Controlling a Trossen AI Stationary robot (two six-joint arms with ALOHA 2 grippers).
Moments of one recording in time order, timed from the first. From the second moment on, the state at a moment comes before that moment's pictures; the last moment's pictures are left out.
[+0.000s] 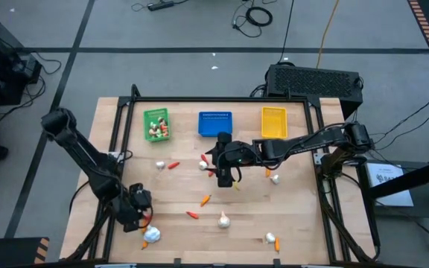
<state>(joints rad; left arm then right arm) -0.89 1.18 0.54 -0.50 -0.08 -1.02 0.09 1.68 1.25 -0.10 0.18 -0.10</state>
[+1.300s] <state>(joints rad) -0.92 1.36 0.55 -0.44 -0.08 -1.01 0.09 1.68 1.25 -0.09 0.18 -0.09</state>
